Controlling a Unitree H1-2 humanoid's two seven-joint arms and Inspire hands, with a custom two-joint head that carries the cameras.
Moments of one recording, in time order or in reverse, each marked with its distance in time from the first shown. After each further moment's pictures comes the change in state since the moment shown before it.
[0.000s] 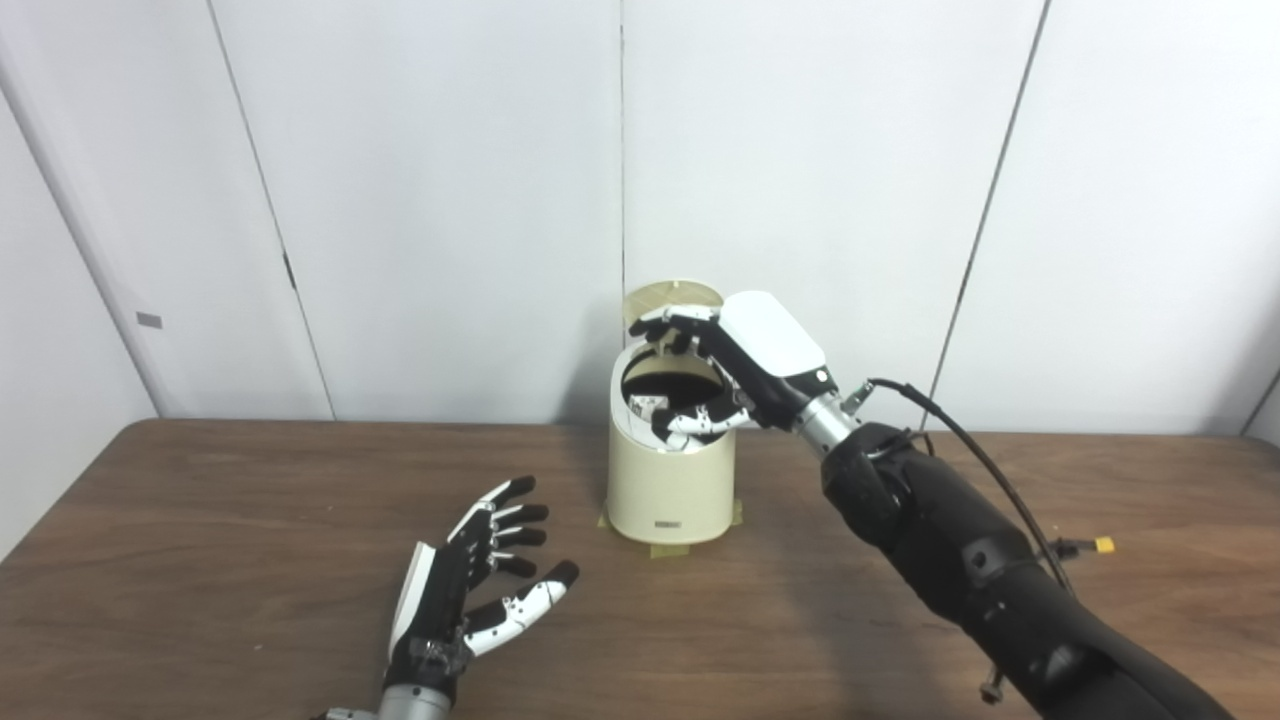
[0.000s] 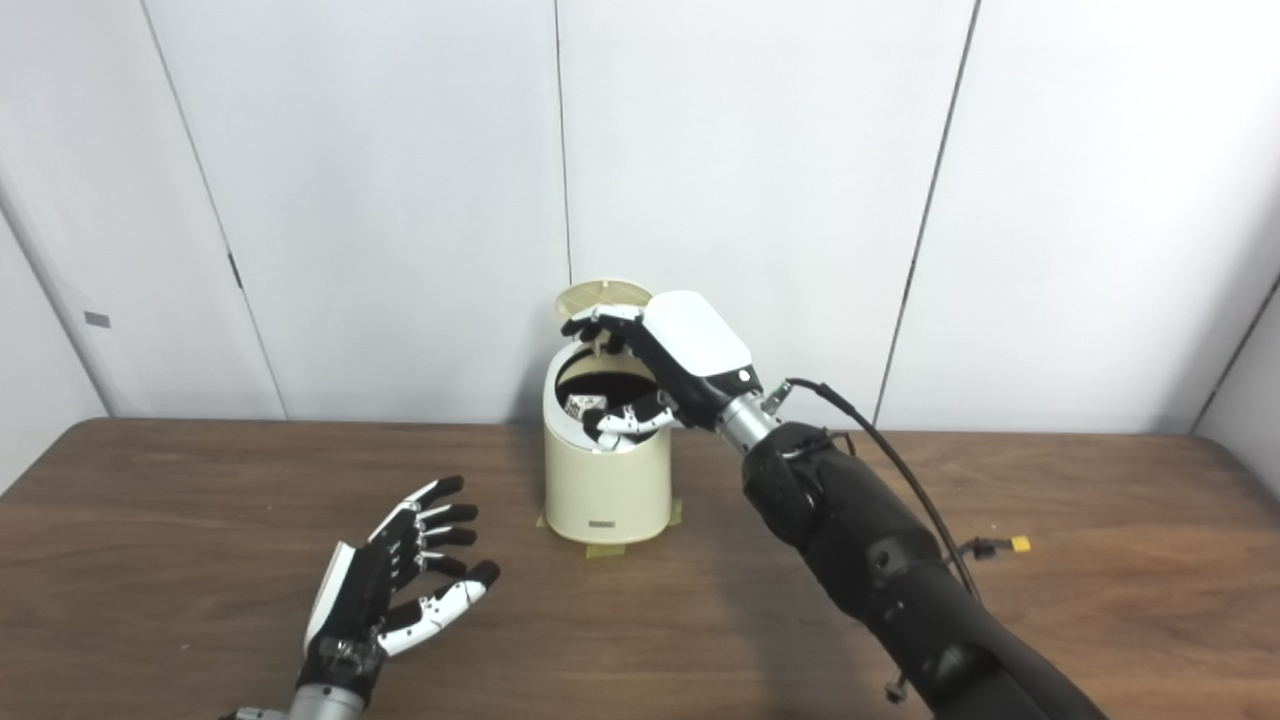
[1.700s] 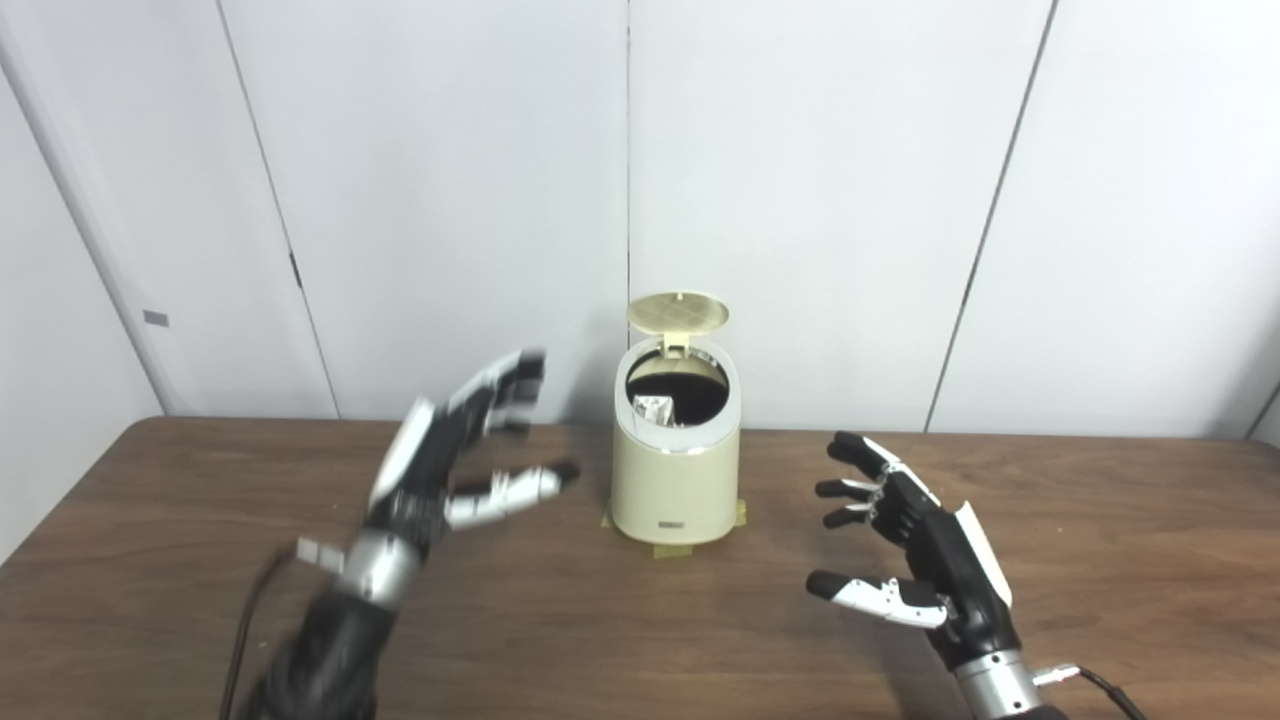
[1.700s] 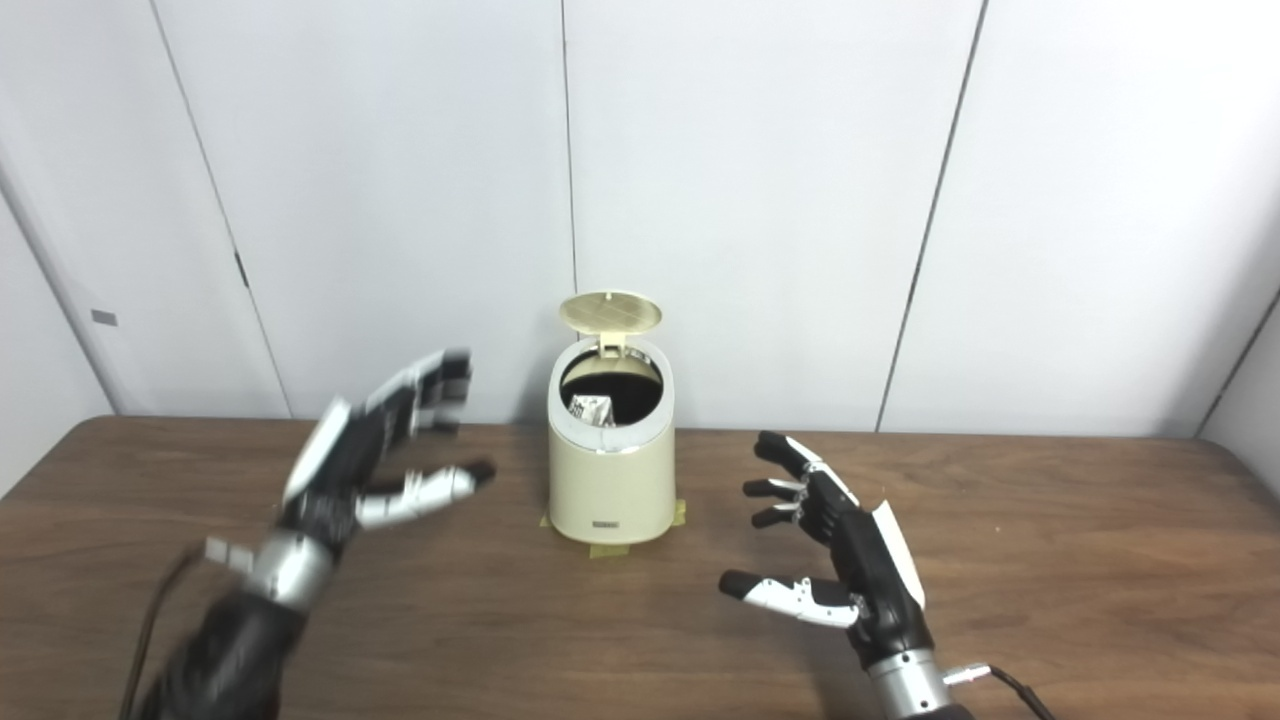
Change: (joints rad) left arm -0.307 0.186 -0.012 -0.041 -0.026 0.080 -0.167; right arm 0.704 0.044 -0.385 -0.650 0.679 0.066 0.360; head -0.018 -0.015
